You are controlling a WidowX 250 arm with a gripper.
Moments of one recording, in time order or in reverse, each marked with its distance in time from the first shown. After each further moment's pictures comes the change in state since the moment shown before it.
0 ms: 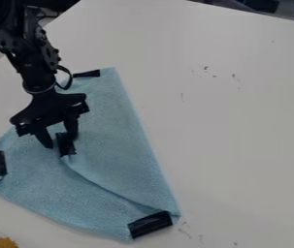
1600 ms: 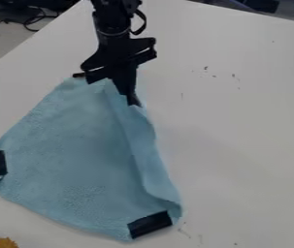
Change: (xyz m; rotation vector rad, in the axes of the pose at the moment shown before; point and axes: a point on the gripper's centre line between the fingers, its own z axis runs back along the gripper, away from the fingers) arm -0.010 -0.117 0.061 -0.099 -0.088 -0.011
